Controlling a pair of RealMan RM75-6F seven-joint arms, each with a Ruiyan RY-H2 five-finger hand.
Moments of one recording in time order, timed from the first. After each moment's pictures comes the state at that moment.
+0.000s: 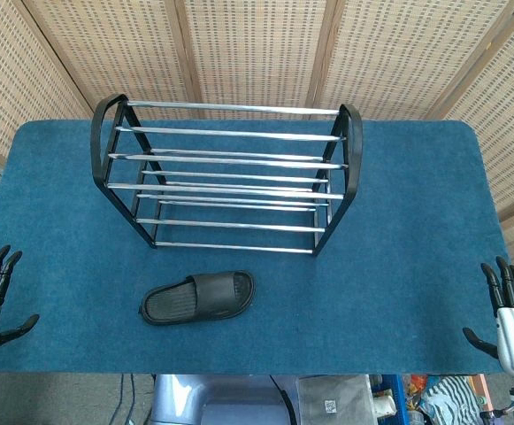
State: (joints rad) left arm -0.04 -1.10 0.00 -1.71 1.55 1.56 0.13; right arm -0.02 -1.08 0.06 -1.77 -1.51 1.60 -0.25
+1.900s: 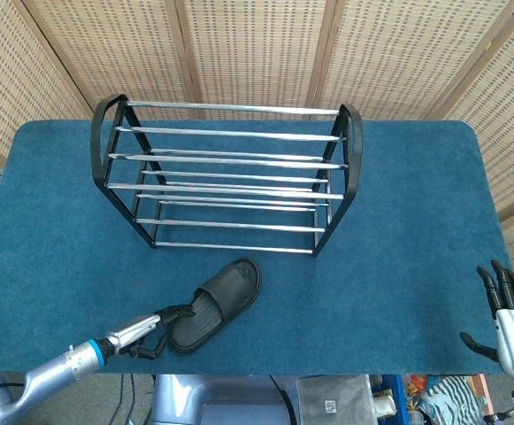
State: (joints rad) left arm -0.63 -1.31 0.22 -1.56 1.83 0.88 -0.87; right arm -0.02 -1.03 0.05 -1.79 -1.51 1.56 -0.18
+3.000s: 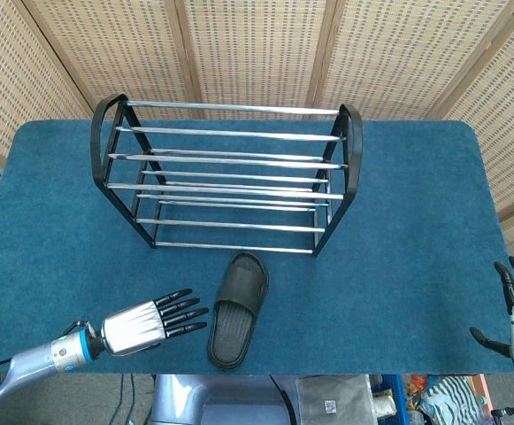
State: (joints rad) left arm -0.66 -1.28 0.17 -1.37 2.22 1.26 0.01; right arm -0.02 -1.01 0.08 -1.81 -1.43 1.55 -0.14
